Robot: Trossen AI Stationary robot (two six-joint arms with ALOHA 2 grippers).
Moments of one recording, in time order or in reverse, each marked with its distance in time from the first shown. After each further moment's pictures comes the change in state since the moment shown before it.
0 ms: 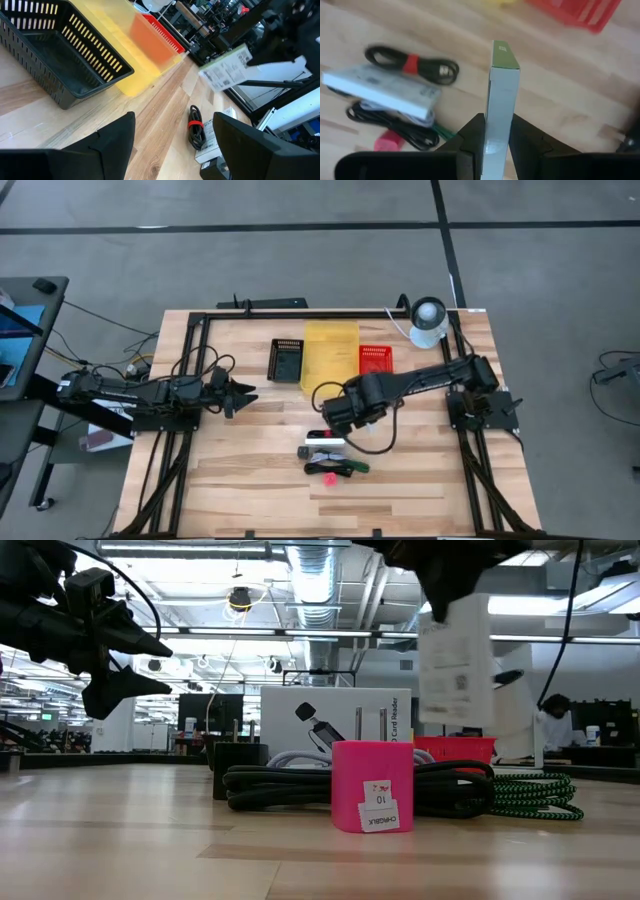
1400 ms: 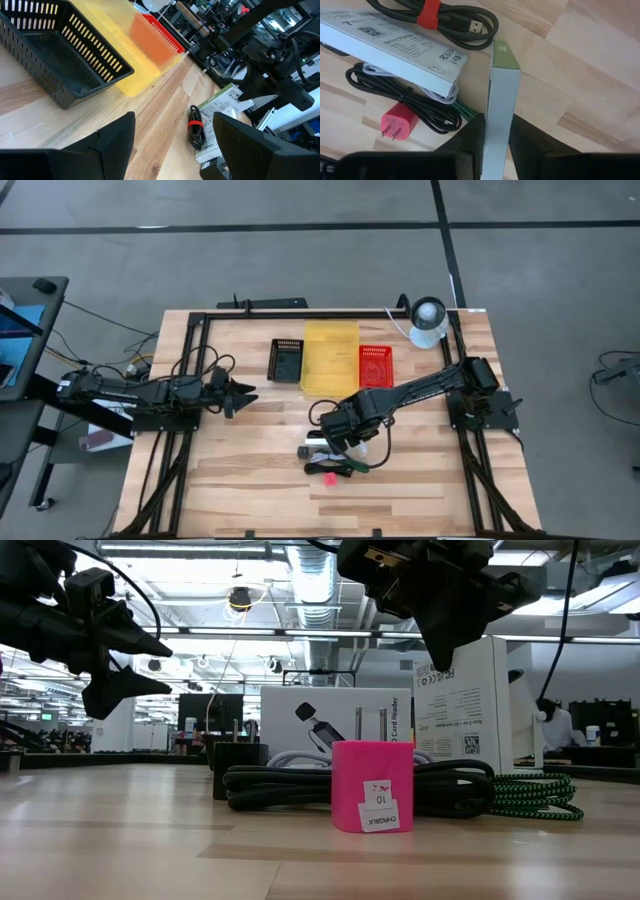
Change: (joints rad) left arm 0.000 0.000 0.000 0.000 0.000 0.000; right arm 0.037 0.009 -0.245 0.336 -0.192 -0.013
